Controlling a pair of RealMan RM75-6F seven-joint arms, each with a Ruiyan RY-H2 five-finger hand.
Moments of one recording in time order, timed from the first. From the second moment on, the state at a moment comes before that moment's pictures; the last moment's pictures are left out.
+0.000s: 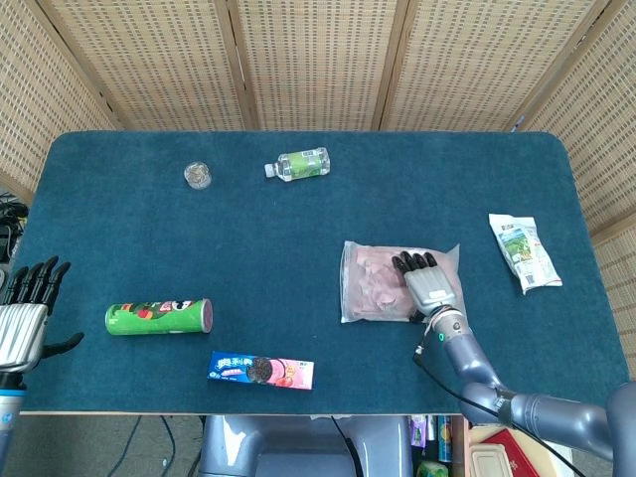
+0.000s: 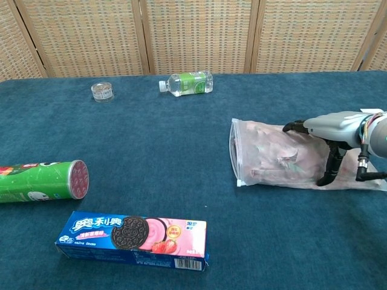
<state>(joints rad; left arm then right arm) -0.15 -1.20 -0.07 -1.53 1.44 1.42 0.12 0.80 -1.50 0.11 -1.47 -0.66 0.88 -0.68</state>
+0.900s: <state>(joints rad) -0.16 -1.21 -0.06 -1.53 1.43 1.40 0.14 0.74 -1.55 0.10 -1.29 -1.06 0.94 -0.33</state>
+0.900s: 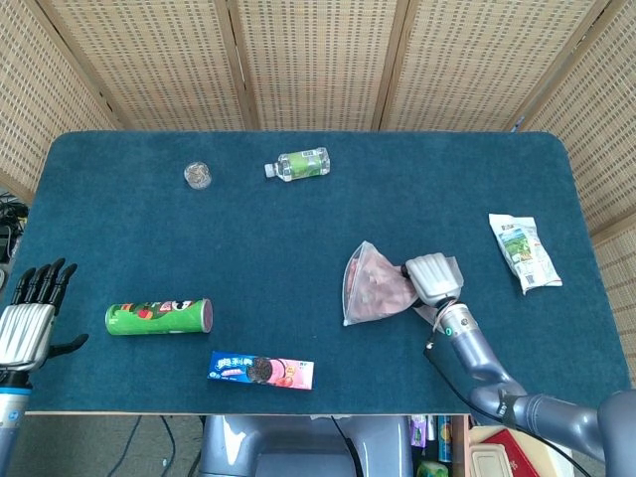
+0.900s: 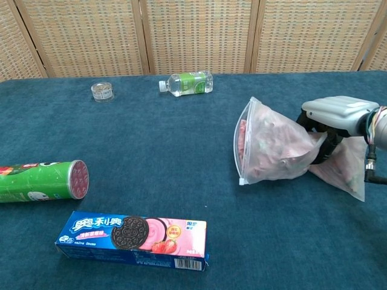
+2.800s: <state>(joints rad) -0.65 -1.31 -0.20 -1.46 1.43 1.00 -0.15 1.12 -1.82 0.39 -1.22 -0.75 0.88 -0.52</state>
